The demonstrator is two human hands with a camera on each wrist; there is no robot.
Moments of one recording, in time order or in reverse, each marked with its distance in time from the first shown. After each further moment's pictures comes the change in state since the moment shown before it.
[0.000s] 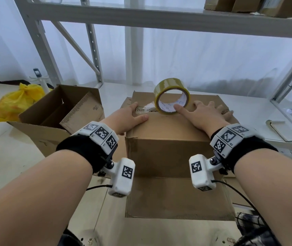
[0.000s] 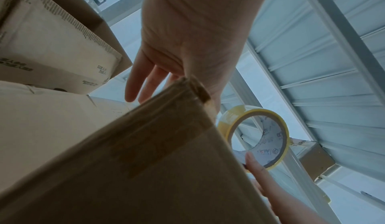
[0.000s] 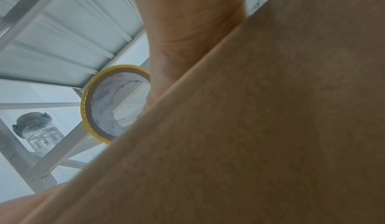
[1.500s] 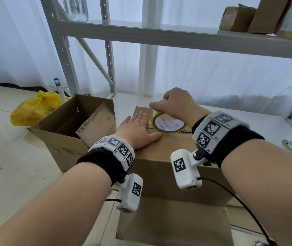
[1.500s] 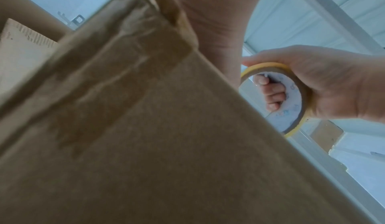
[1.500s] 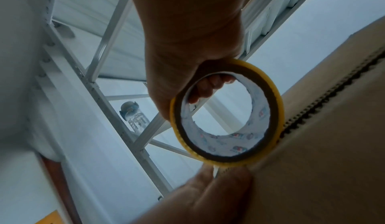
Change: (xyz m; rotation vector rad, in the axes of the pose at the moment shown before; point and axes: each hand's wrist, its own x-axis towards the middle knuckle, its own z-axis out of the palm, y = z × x) left_hand 0.005 -0.015 -0.005 0.378 0.015 0.052; right_hand -0.015 -0.121 -0.041 0.315 0.135 -0.545
